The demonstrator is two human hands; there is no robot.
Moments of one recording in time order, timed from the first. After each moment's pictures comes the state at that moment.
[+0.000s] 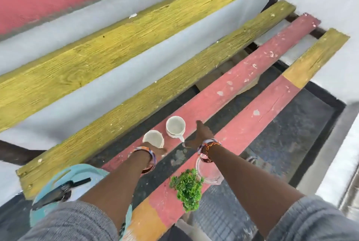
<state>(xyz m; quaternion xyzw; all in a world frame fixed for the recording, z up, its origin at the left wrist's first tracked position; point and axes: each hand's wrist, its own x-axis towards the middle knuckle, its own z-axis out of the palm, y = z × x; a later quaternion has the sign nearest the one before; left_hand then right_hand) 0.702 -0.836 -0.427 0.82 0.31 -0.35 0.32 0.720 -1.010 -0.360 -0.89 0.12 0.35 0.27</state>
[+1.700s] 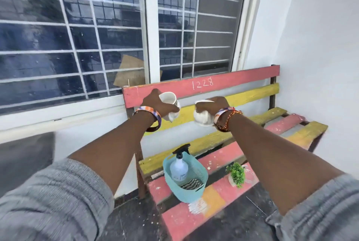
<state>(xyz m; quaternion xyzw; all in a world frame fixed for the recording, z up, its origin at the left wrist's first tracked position) 0.349 -0.632 -0.015 0.89 0.09 0.15 0.42 0.381 -0.814 -0.018 -0.79 -0.04 0.01 0.61</state>
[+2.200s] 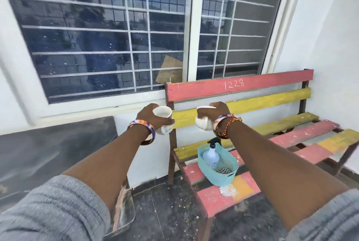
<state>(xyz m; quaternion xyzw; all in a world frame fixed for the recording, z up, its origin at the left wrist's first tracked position) 0.176 -0.512 -0.028 0.86 0.17 0.16 0.46 0.225 -0.695 -0.002 -0.76 -0.07 0.07 0.64</state>
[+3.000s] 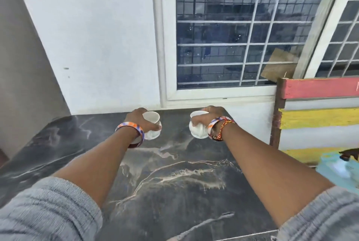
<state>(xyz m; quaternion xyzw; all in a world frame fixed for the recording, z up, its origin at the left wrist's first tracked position) -0.091 -0.084 -0.062 0.86 0.36 0.17 0.33 0.038 -0.263 -0.039 -0.78 -0.22 0.26 0.52</state>
